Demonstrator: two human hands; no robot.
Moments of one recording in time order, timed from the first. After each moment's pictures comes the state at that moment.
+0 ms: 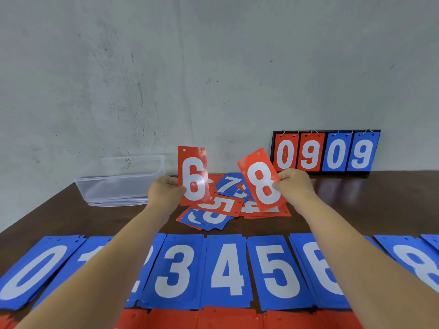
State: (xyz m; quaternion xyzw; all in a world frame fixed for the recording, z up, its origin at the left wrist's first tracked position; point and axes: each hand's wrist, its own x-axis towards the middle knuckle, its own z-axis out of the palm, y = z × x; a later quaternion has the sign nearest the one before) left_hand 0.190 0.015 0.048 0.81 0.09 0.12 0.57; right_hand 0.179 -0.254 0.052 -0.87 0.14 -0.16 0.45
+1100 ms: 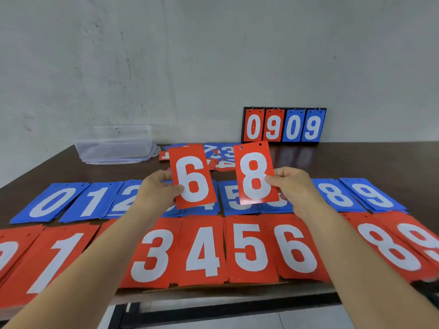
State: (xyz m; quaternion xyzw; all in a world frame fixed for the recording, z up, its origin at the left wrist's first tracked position) left_hand 0.001 0.004 0.036 0.80 0.03 0.03 0.59; right_hand -0.034 -0.257 0.046 -0.77 0.14 -0.14 0.61
